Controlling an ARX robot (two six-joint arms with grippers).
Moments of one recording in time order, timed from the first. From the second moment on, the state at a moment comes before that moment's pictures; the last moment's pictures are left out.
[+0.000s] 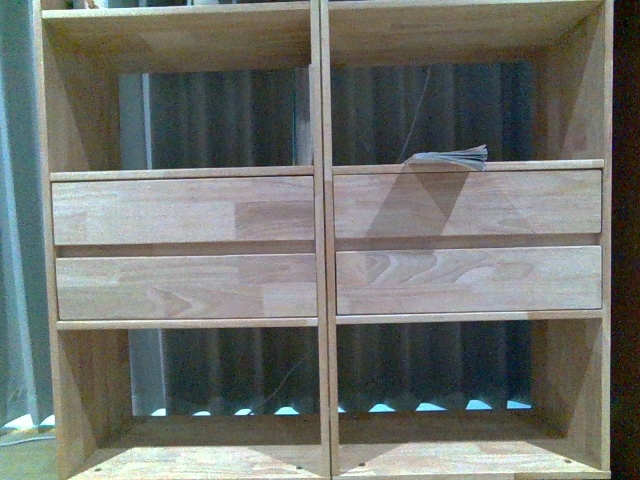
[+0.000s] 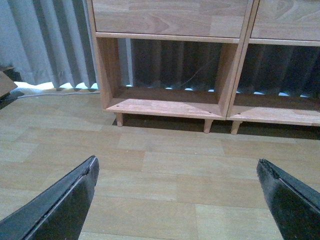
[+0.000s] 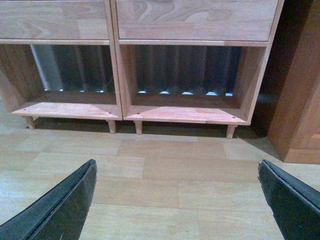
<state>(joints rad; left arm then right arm) 0.00 0.00 0.01 -0.01 0.00 -0.01 0.00 0.00 0.01 0.00 0.00 0.00</state>
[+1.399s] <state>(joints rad) 0.00 0.00 0.01 -0.01 0.00 -0.01 0.00 0.00 0.01 0.00 0.00 0.00</state>
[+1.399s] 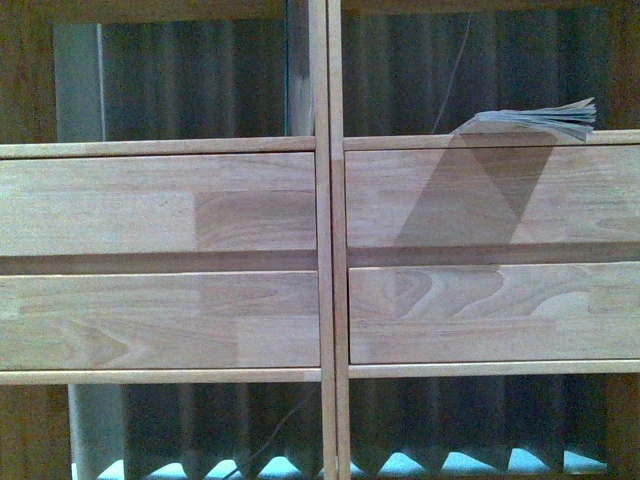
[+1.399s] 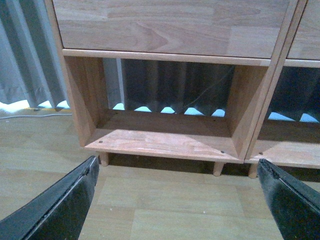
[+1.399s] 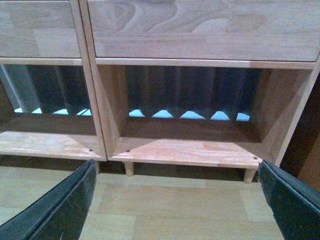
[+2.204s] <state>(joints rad) 0.00 0.00 0.01 -0.01 0.00 -0.01 0.00 0.00 0.01 0.00 0.00 0.00</state>
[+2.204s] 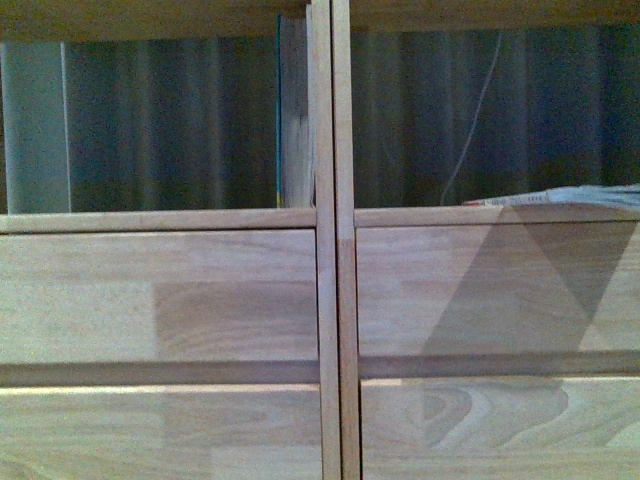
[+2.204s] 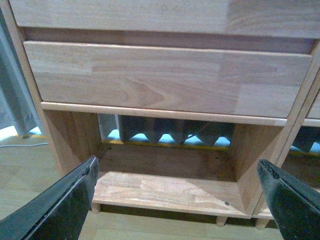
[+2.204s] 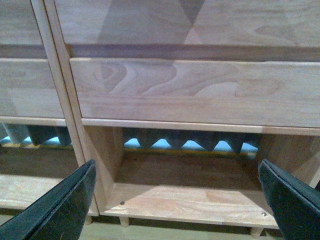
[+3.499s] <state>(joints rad) 0.00 0.00 0.01 -0.01 0.00 0.00 -0.03 1.54 0.92 0.60 -0.12 1.25</state>
